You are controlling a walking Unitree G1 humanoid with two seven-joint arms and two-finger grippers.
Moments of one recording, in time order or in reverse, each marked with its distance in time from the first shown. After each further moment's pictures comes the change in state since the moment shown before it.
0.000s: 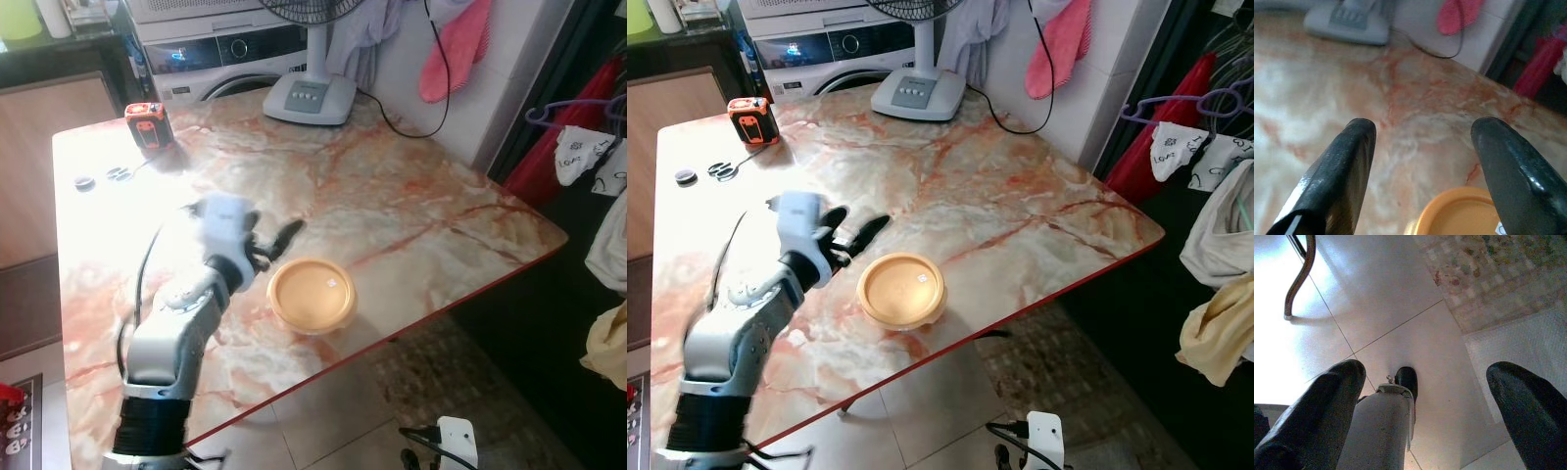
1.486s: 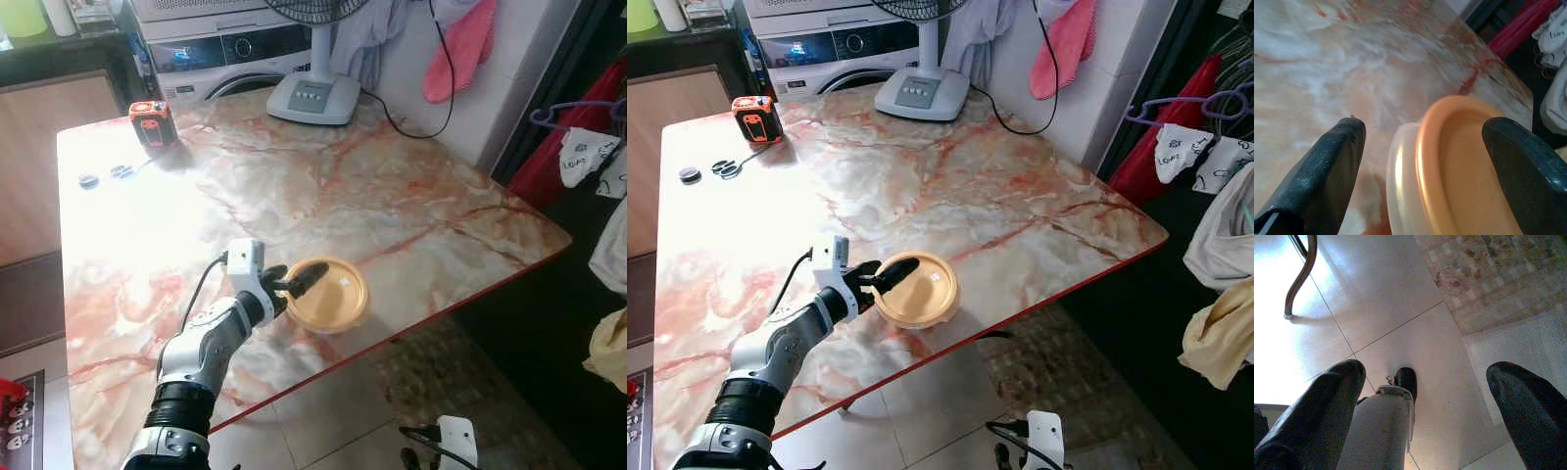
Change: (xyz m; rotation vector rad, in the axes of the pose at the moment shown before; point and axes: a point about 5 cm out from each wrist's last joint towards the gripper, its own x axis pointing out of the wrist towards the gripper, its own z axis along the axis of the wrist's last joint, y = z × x) left arm 0.023 -0.006 -0.071 -0.219 0.224 -0.171; right arm 0.000 0.000 0.001 -0.001 -0.003 -0.001
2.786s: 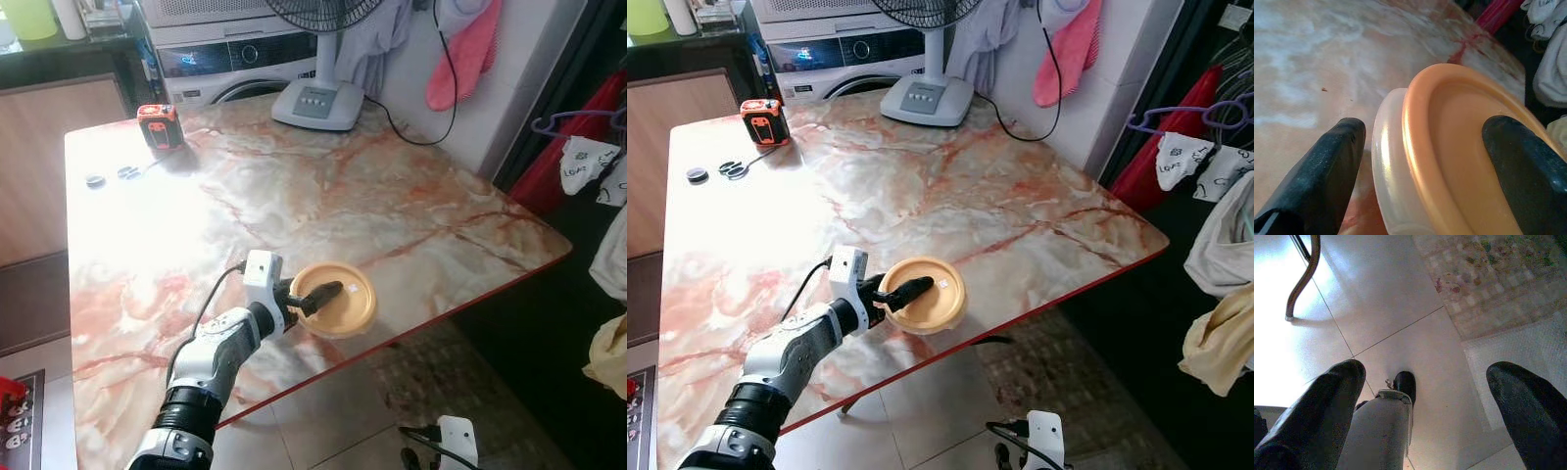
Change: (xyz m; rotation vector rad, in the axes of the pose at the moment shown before) left arm 0.007 -0.008 -0.020 0.041 0.060 -0.064; right arm 0.000 0.000 0.000 -0.002 0.000 0.005
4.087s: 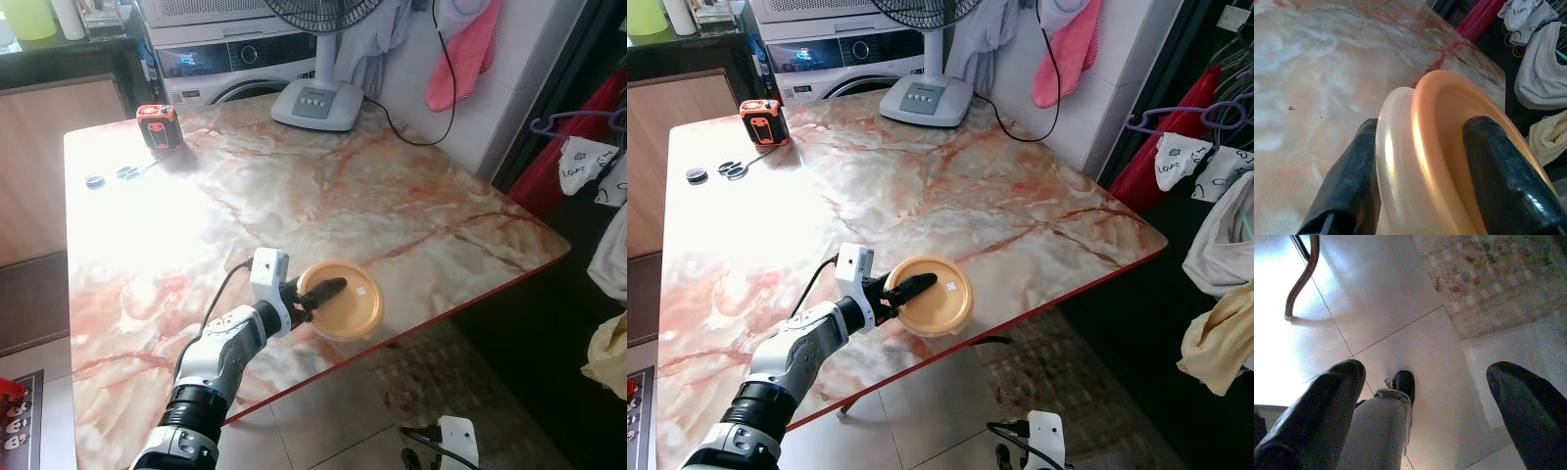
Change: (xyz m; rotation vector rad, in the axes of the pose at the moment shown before) left arm 0.004 -0.006 0.003 0.029 -0.025 -0.048; right arm 0.000 -0.001 0.000 -0.004 0.005 0.001
